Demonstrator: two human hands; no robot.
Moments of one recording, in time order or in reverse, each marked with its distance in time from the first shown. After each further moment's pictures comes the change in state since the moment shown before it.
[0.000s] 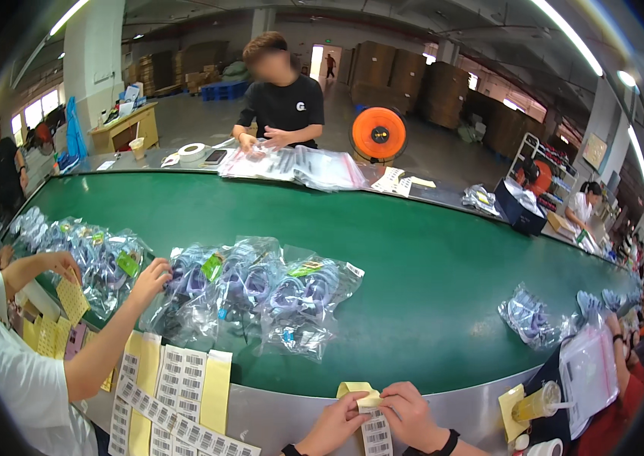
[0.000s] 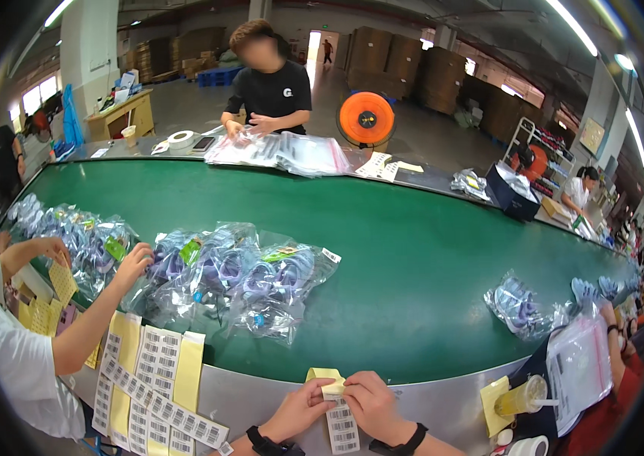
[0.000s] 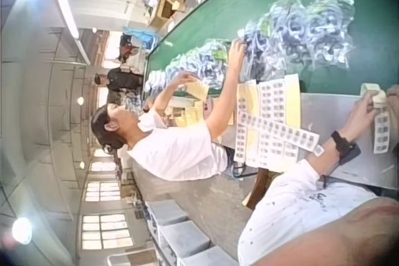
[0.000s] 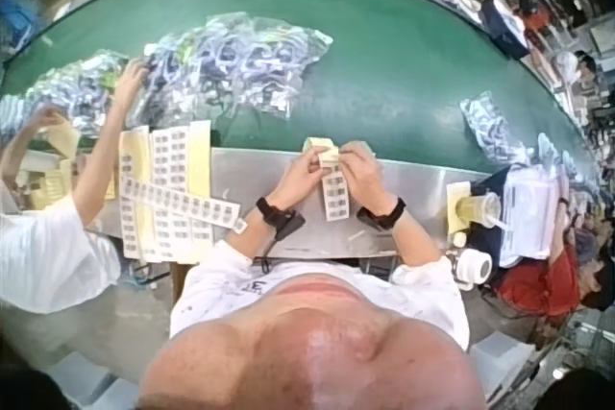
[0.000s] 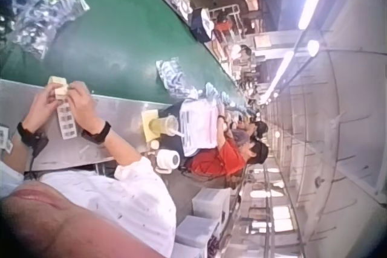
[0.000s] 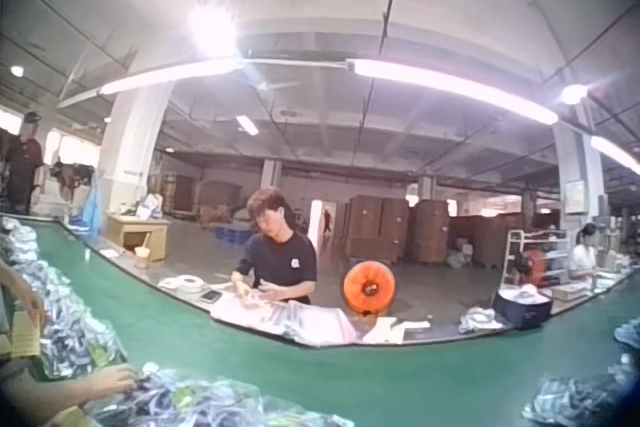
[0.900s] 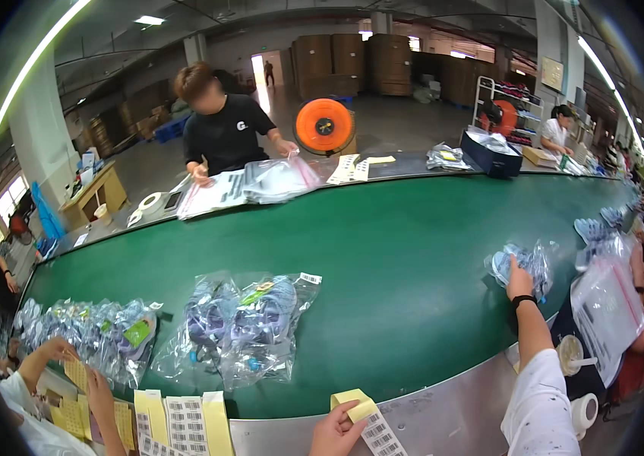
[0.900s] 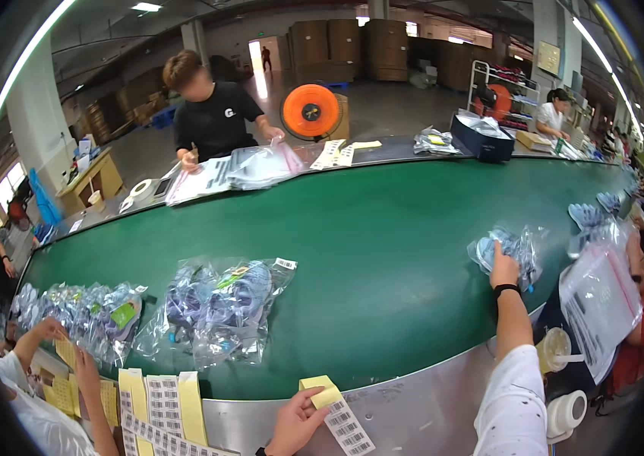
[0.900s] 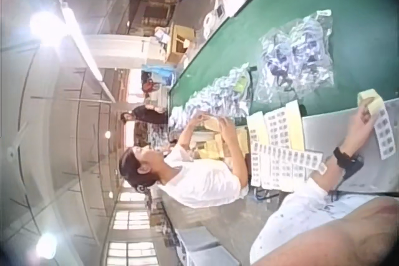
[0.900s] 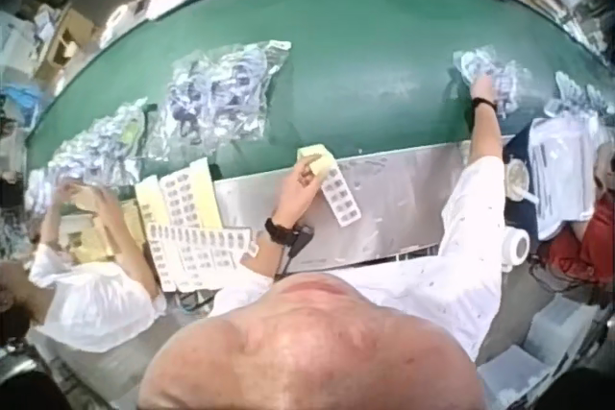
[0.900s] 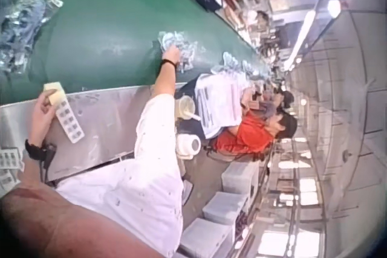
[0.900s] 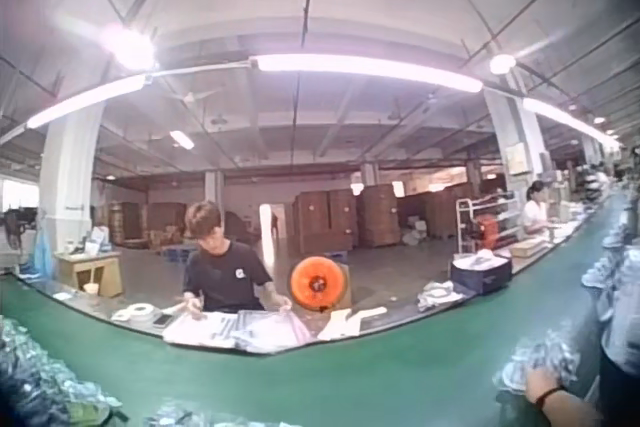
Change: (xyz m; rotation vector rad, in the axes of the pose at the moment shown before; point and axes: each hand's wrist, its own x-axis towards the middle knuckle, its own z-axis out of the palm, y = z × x) left_hand 0.008 0.013 0.027 -0.081 0.104 -0.086; right_hand -0.054 0.367 -0.221 -1.032 0.109 1.021
